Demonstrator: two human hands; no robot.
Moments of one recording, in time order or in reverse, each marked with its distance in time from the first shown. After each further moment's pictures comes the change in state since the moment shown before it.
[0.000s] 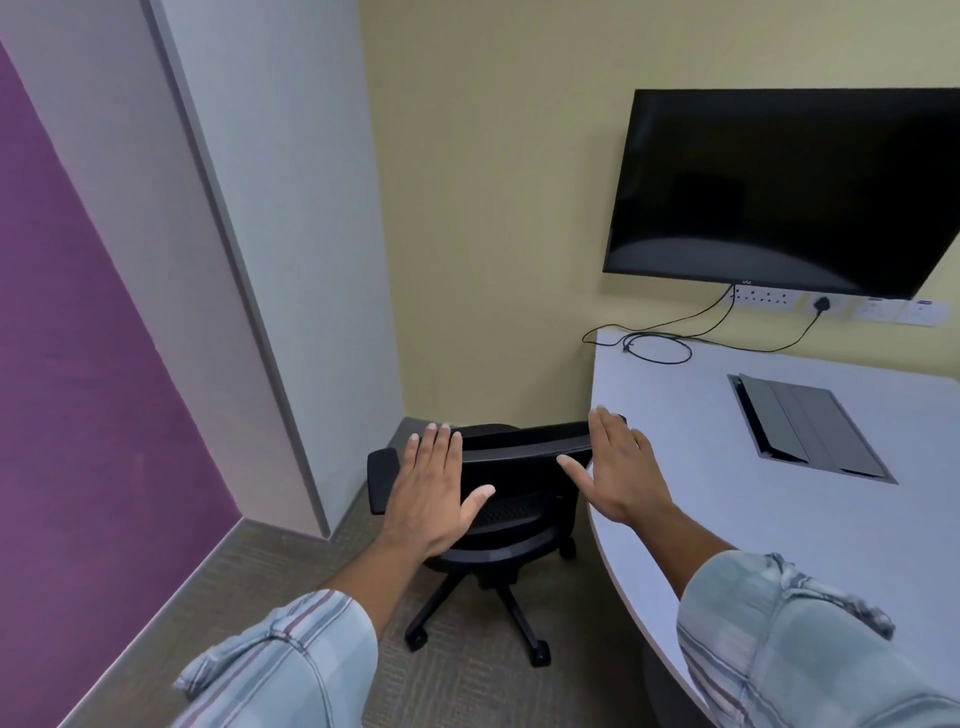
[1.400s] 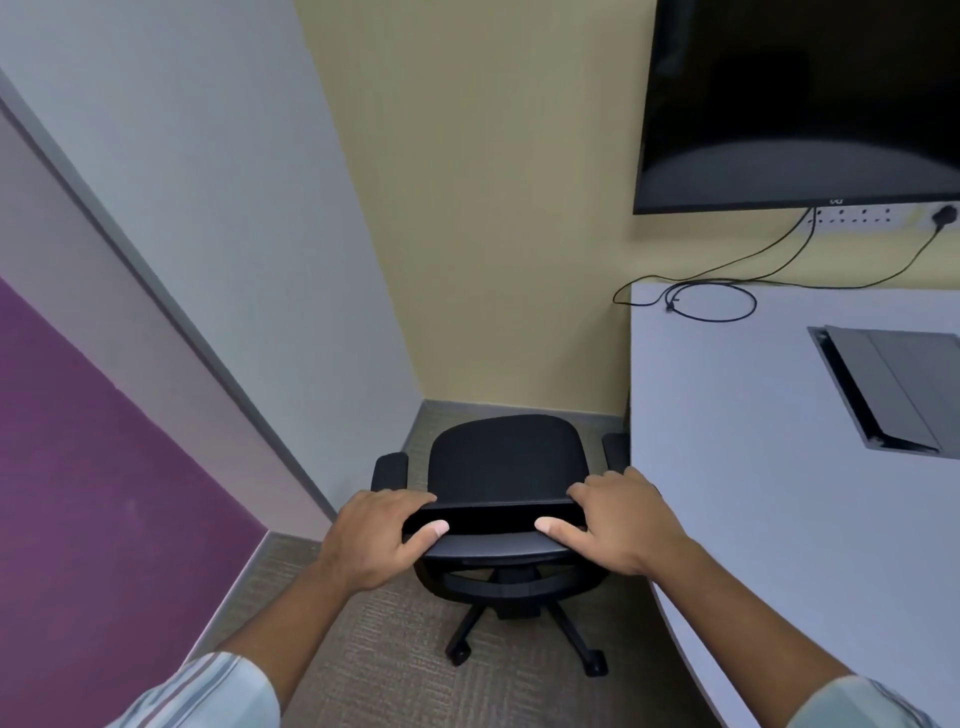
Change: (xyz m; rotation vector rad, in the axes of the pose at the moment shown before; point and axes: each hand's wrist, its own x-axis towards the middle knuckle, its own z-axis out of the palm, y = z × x) left_hand 0.143 -0.113 0.073 -0.139 -0.102 0.109; right_hand 0.142 0.022 0.081 -0.059 -0.217 -0.194
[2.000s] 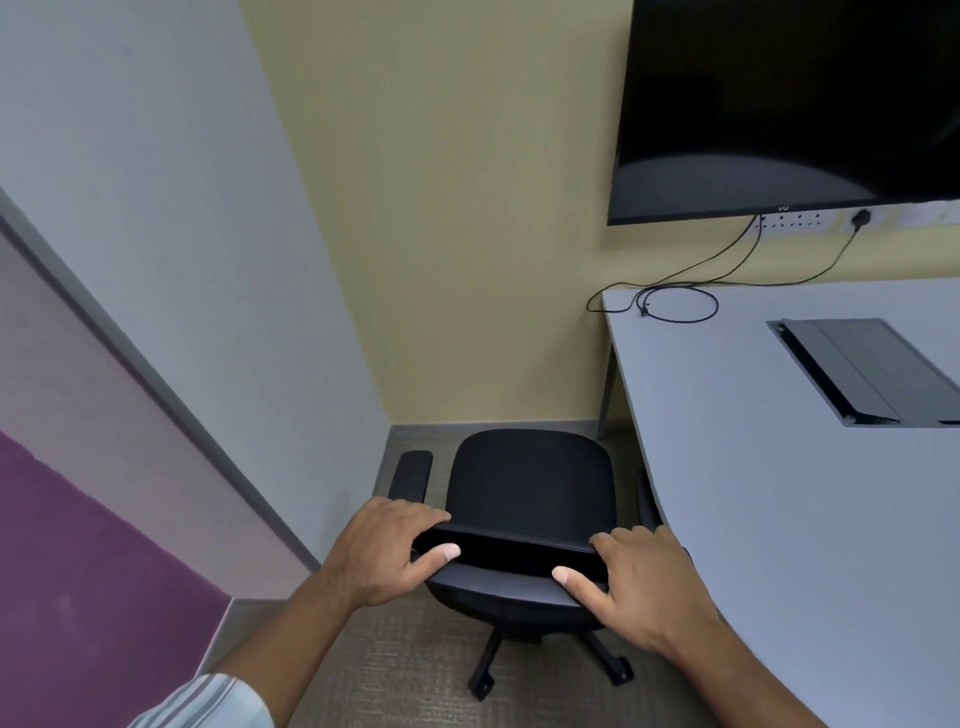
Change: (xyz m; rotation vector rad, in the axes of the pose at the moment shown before) left_hand 0.037 -0.121 -0.010 -0.106 -0.043 0.282; right_hand 0.006 -0.123 0.009 0.020 0.007 0.328
